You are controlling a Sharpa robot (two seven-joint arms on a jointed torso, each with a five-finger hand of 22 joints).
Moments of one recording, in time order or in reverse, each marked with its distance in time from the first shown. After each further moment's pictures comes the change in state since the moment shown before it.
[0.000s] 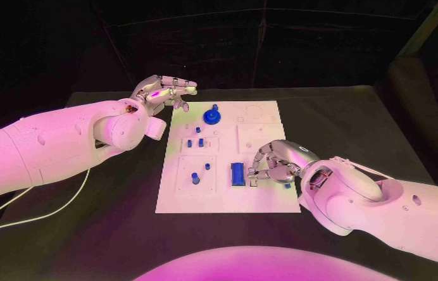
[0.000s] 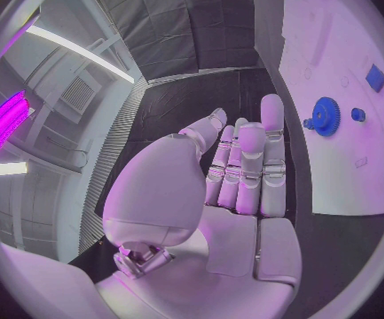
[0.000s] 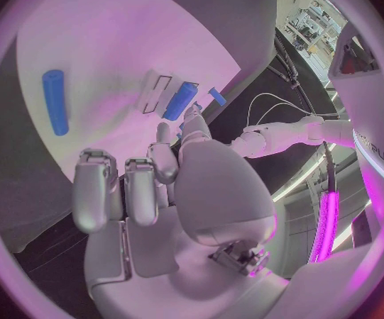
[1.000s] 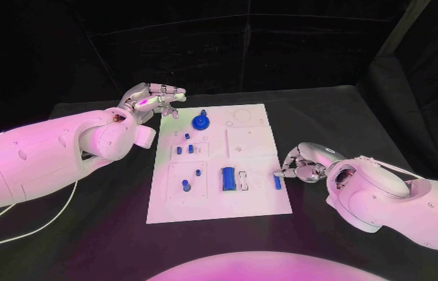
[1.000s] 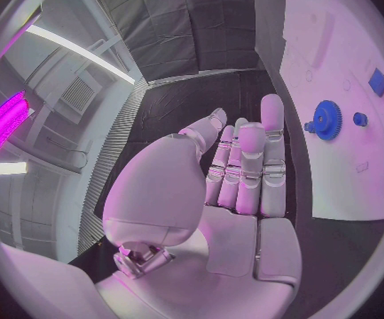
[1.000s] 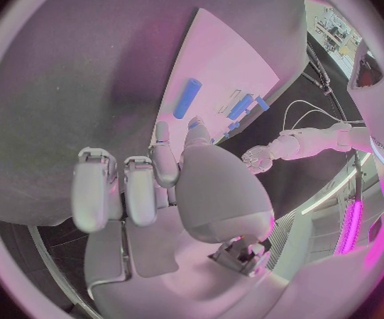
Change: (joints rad) left arm 0.000 -0.003 0.000 0.004 0.000 0.000 -0.001; left_hand 0.000 0.000 0.000 0.000 0.000 0.000 0.000 0.000 0.000 0.000 0.000 0.000 0.000 0.000 0.000 0.000 0.000 0.000 0.000 0.000 0.000 0.000; right arm -0.001 -0.159 -0.001 -0.013 -0.023 0.067 -0.095; right_hand -0.041 0.018 -0.073 0.054 0.050 0.094 0.004 -0.138 -0.079 0.025 0.010 0.030 0.043 -0.001 0.008 0.000 0.000 0.000 -0.004 0.011 0.000 0.000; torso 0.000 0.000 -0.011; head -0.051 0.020
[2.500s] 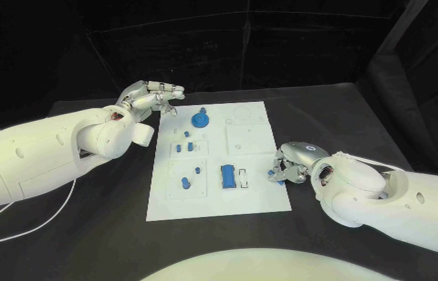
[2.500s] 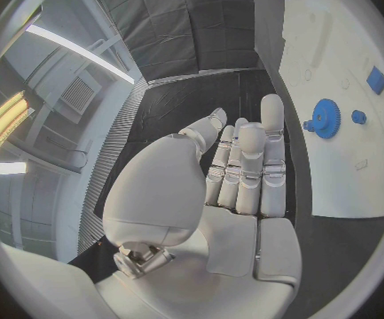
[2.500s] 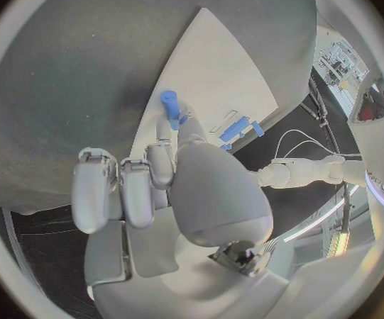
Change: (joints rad) left arm 0.000 -0.003 -0.001 -0.002 0.000 0.004 -0.002; left_hand 0.000 0.000 -0.003 -0.003 0.000 0.000 0.000 0.000 -0.001 0.000 0.000 0.000 0.001 -0.004 0.004 0.000 -0.003 0.000 0.000 0.000 0.000 -0.001; right arm -0.007 0.089 0.009 -0.019 -0.181 0.144 -0.049; right_hand 0.150 -0.017 0.071 -0.137 -0.027 0.029 -0.003 -0.038 0.025 -0.010 -0.005 -0.009 0.006 0.003 0.002 0.004 0.000 0.000 0.000 0.000 0.004 0.001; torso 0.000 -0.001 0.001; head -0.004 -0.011
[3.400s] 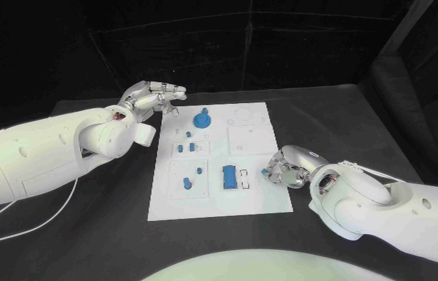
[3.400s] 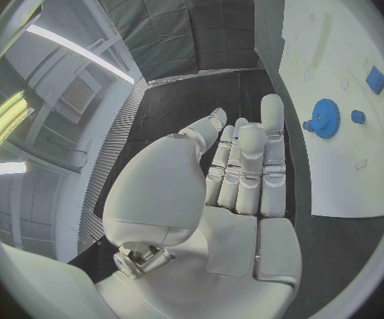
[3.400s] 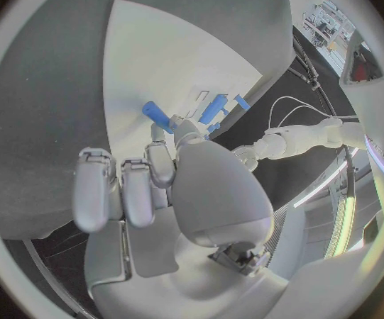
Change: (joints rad) left arm 0.000 -0.002 0.000 0.001 0.000 0.003 -0.002; left_hand 0.004 0.004 0.000 0.000 0.000 0.000 0.000 0.004 0.000 -0.006 -0.001 0.000 0.000 -0.004 -0.004 0.000 -0.002 0.000 0.000 0.000 0.000 0.000; right arm -0.014 -0.003 -0.009 0.064 0.178 -0.200 0.014; right_hand -0.016 -0.009 0.247 0.023 0.220 0.027 0.005 -0.078 -0.040 -0.002 0.002 -0.009 -0.001 -0.001 -0.004 0.004 0.000 0.000 0.000 0.000 0.000 0.000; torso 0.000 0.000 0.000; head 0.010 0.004
